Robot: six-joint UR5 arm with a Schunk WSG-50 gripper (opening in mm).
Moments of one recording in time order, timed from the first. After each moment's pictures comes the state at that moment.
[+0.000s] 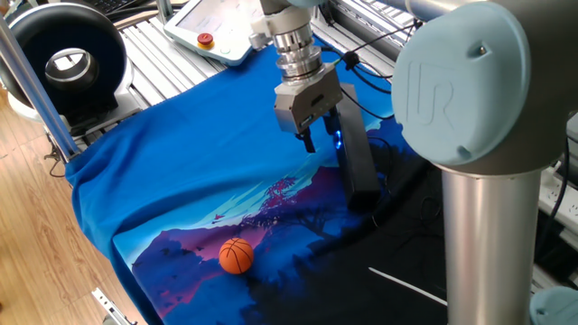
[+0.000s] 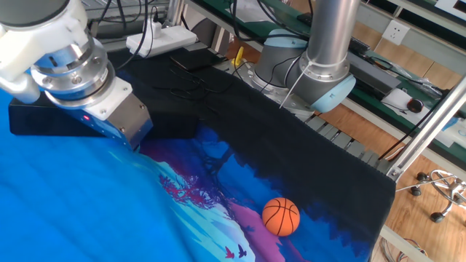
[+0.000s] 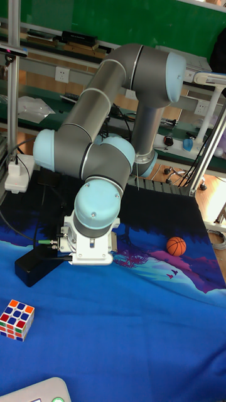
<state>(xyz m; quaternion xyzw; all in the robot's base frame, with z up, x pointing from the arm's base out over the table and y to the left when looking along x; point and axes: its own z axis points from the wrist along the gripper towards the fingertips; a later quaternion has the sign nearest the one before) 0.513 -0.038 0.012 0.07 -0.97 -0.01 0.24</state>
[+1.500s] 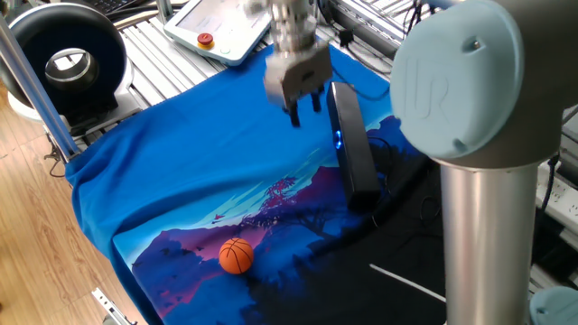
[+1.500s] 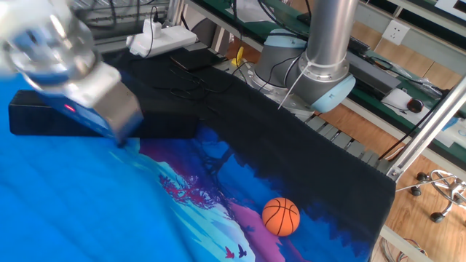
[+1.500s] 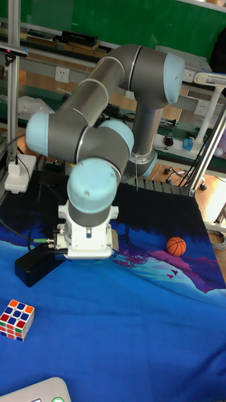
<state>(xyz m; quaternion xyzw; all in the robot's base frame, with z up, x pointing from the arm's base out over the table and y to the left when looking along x) 0.584 -0.044 0.058 0.05 -0.99 -0.04 0.15</state>
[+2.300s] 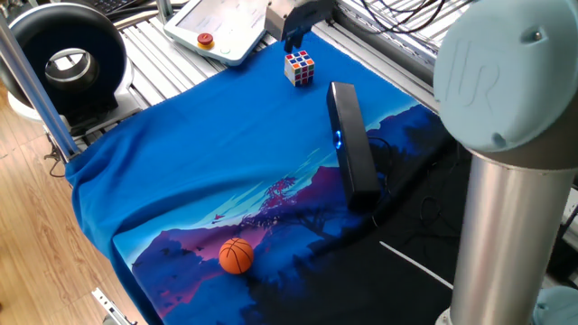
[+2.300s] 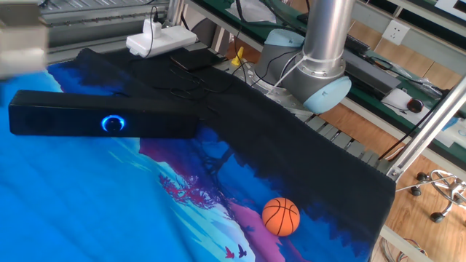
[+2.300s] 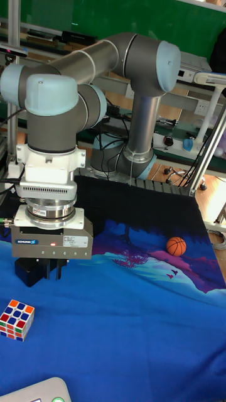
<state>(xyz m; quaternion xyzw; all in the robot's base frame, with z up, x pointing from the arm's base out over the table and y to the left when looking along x) 0.690 -0.098 0.124 0.03 -1.00 -0.05 -0.07</state>
